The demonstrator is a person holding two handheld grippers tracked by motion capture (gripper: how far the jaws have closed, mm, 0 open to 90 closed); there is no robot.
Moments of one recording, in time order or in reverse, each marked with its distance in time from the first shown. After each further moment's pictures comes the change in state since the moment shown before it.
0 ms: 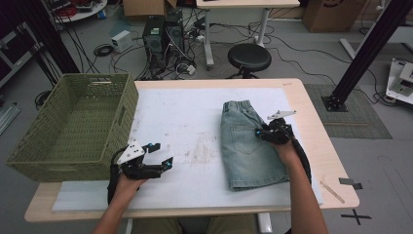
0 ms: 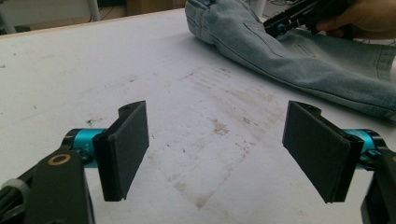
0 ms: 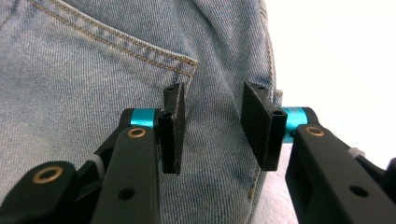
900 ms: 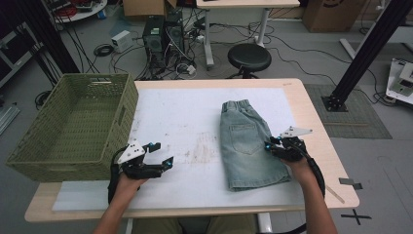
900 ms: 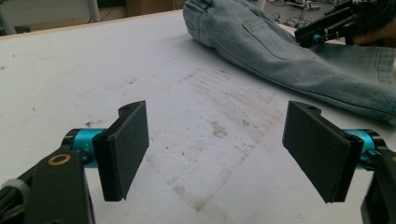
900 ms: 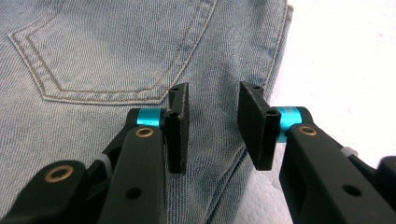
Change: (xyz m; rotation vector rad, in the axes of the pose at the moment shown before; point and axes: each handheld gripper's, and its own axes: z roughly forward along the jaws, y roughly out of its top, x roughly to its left) left arm -0.001 0.002 0.000 -0.004 0.000 -0.004; right arm 0.007 -0.051 -0.040 -0.076 0.043 -0.041
